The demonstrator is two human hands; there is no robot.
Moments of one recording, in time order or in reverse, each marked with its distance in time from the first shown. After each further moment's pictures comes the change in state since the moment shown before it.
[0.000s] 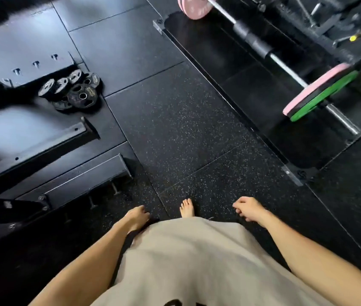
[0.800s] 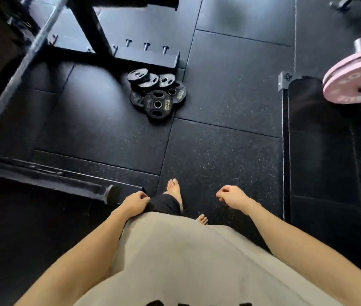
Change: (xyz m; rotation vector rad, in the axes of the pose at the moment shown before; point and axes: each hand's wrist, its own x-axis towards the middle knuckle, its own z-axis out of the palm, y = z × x) left_hand 0.239 0.104 -0.368 -0.613 0.202 -0.313; right_hand 0.278 -0.644 -0.090 -0.693 -0.337 -0.412
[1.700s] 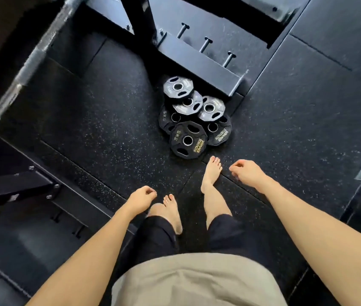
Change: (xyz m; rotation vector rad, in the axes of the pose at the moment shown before) left_hand 0.412 0.125 -0.280 -0.499 -0.065 -0.436; right_hand 0.444 -0.484 -0.252 -0.273 -0.155 -0.085
